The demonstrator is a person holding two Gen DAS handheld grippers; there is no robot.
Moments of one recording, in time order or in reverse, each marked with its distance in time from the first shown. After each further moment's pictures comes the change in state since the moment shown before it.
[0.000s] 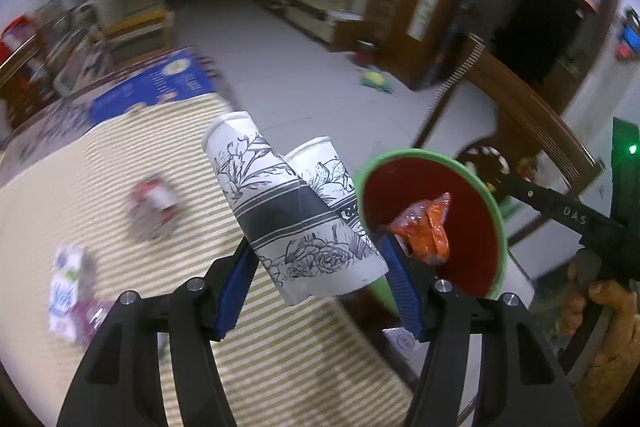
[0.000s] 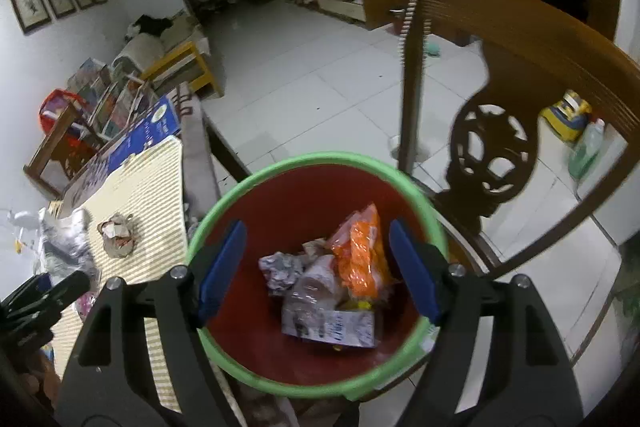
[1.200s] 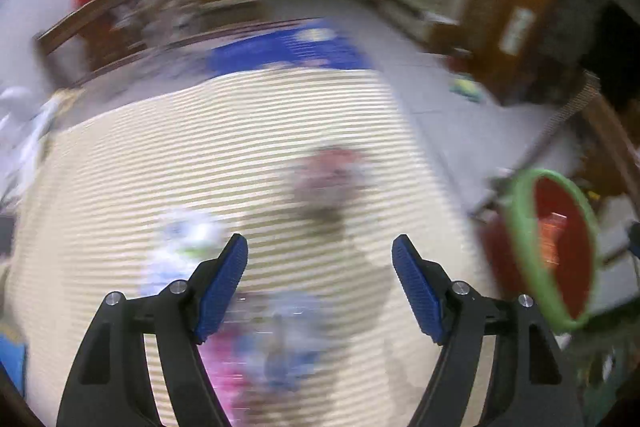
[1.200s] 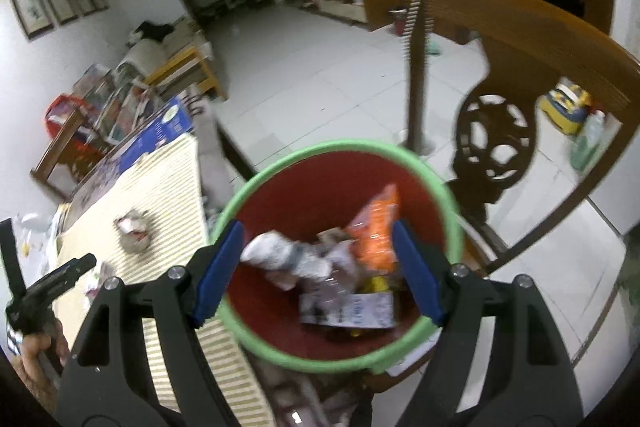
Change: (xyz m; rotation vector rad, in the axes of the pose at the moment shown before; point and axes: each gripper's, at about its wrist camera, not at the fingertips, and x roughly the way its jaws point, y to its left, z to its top) left arm -0.017 0.169 -0.030 -0.247 0.043 0.329; right arm -0.005 0.045 -0.020 -0.025 0.019 0.053
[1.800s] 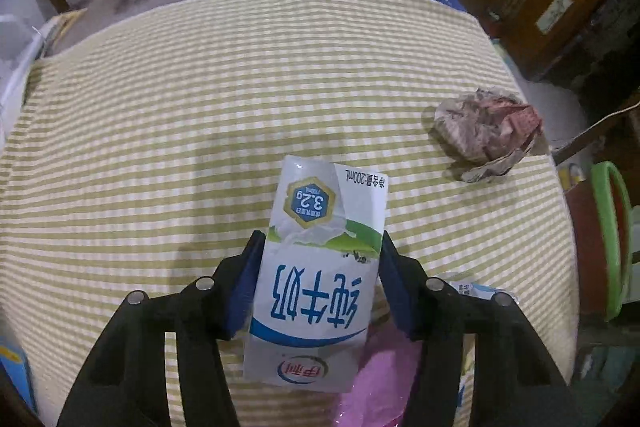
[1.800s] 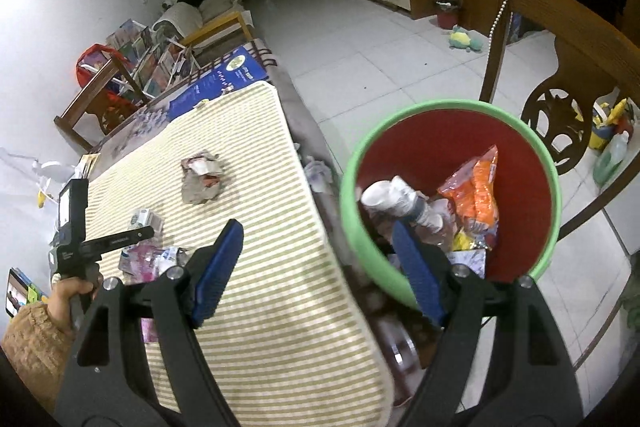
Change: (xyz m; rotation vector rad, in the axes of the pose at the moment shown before) left arm 0.082 0.088 -0.004 -0.058 0.231 -0.082; right arm -0.002 0.119 -0.052 -0.087 0.056 0.034
